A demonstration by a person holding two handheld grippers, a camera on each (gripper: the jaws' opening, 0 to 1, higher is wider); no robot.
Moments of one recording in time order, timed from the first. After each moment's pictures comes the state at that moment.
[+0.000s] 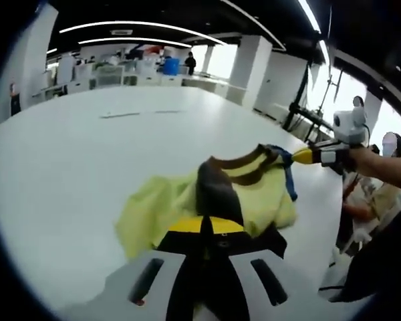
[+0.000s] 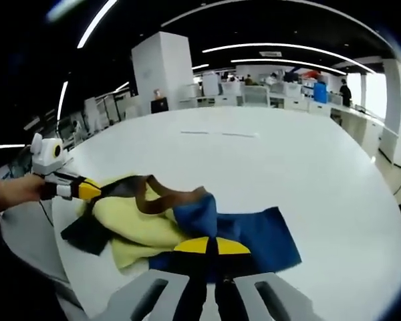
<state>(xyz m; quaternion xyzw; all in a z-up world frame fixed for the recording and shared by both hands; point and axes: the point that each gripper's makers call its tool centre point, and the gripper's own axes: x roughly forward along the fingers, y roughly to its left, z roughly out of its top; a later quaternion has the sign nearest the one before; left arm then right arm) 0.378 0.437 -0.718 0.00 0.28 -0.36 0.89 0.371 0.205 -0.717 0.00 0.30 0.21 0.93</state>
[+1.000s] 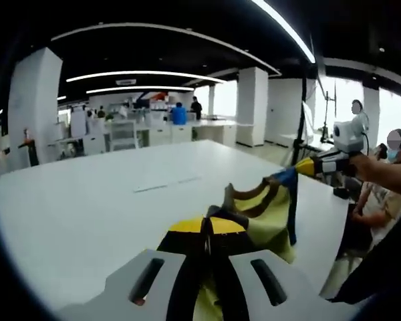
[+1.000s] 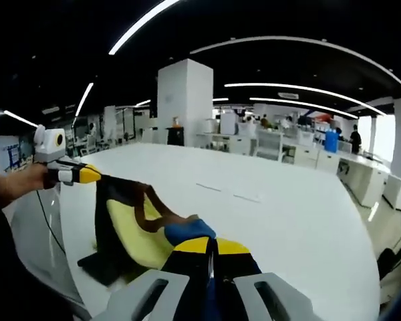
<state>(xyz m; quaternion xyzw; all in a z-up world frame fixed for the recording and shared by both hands) 0.390 0.480 -0.575 0.03 0.13 -0.32 0.94 0.390 0.235 -0.588 -0.05 0.17 0.25 0.95</state>
